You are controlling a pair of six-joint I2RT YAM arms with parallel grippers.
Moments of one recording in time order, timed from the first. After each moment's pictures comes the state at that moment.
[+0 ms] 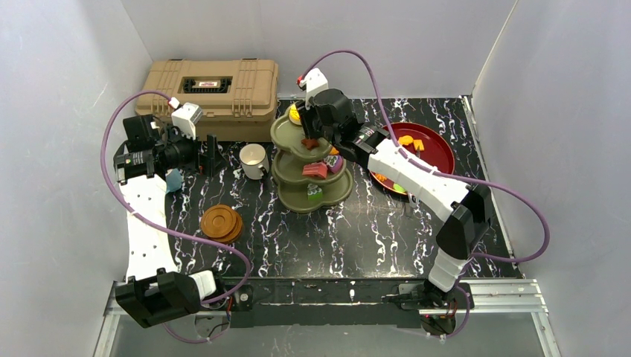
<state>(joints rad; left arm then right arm) 0.28 1.18 1.34 -0.97 0.69 0.39 0.86 1.74 1.72 -0.33 0.27 0.05</state>
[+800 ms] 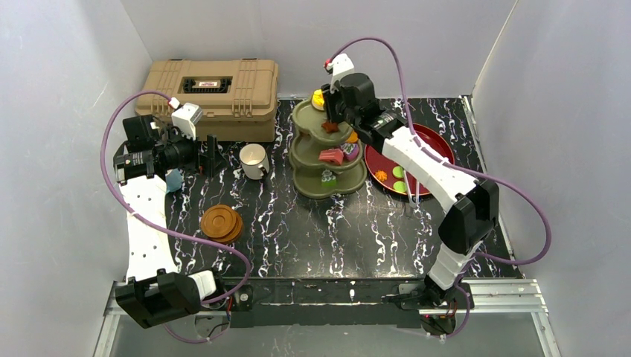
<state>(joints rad) 0.28 1.18 1.34 -0.97 0.70 0.39 0.70 1.74 1.71 -0.31 0.19 0.04</state>
